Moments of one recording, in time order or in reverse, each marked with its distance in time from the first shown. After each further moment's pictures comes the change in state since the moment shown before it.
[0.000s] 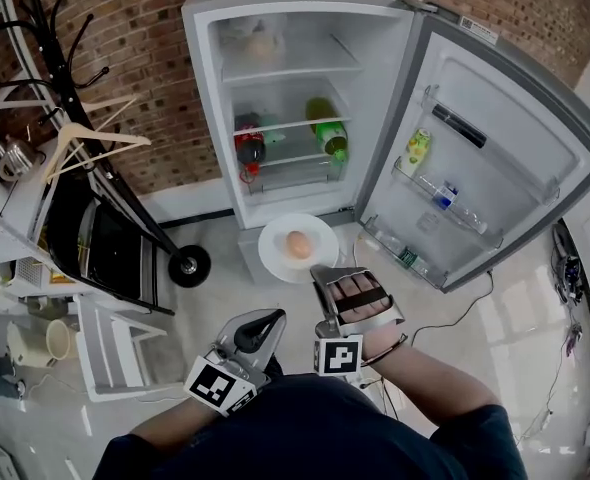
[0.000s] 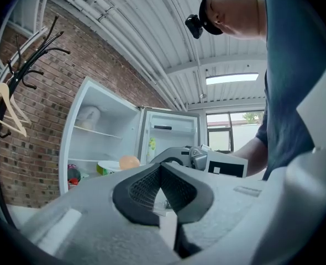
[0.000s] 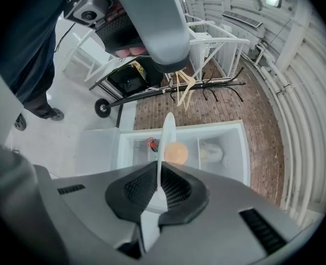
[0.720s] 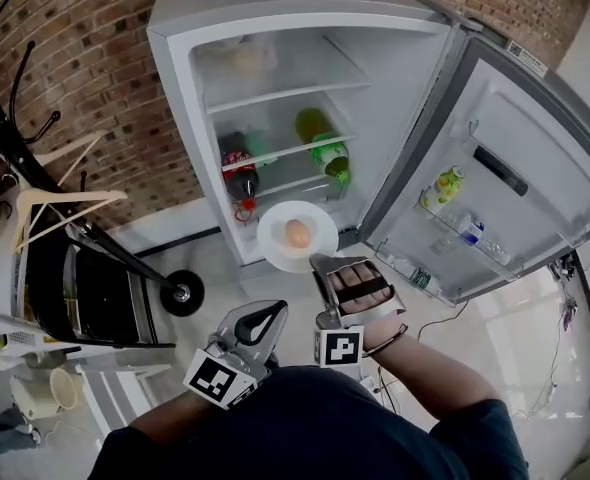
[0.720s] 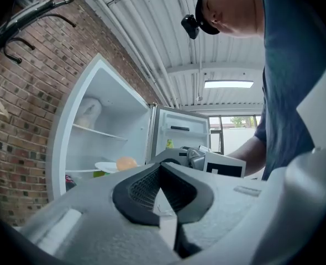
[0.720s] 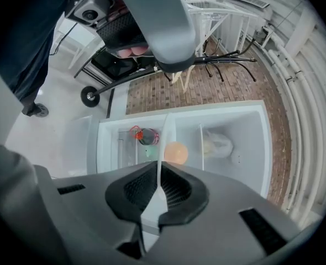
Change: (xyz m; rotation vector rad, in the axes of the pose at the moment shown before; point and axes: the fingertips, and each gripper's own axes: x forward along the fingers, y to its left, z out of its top) left arm 0.080 0.167 0.018 -0.006 0.001 -0.149; right arm 0.172 -0.052 -0.007 0.020 0.122 0.007
